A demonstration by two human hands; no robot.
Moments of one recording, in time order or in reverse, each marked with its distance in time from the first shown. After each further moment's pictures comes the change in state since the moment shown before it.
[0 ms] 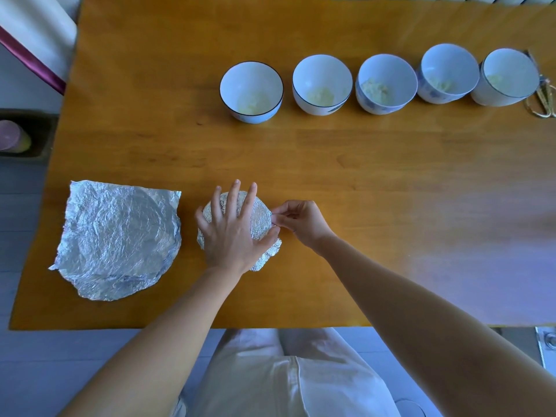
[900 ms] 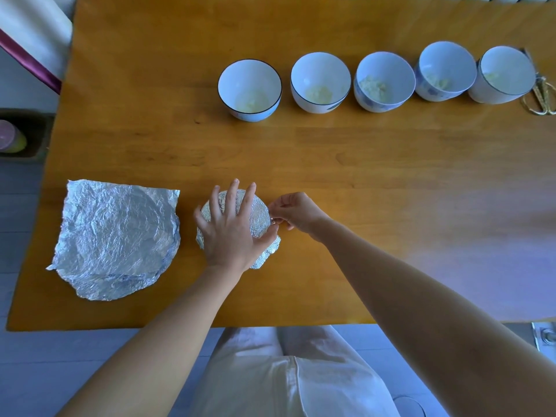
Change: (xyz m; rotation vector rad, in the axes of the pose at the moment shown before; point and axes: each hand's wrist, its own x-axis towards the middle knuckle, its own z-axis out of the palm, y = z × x) left_hand 0.000 0.001 0.002 0.007 0.016 -0.015; right_hand 0.012 -0.025 0.001 -0.143 -0.102 0.194
